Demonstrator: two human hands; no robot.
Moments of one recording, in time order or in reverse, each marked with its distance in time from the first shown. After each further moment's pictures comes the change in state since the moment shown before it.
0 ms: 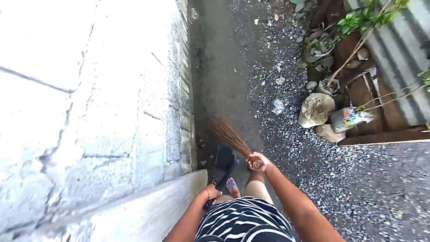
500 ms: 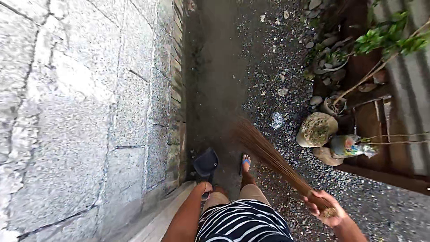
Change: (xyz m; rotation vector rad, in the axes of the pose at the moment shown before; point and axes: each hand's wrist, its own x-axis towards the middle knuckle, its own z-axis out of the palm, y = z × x) left_hand 0.117 0.175 -0.102 -0.133 -0.065 -0.254; right_hand -0.166 -0.241 -0.121 0.060 -0.039 0.060
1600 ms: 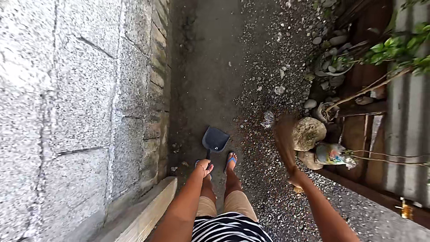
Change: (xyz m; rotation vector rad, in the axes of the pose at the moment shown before) left_hand 0.057 0.145 -0.037 -1.160 0.045 0.055; right_hand 0.155 -0.134 -0.010 -1.716 0.874 0.439
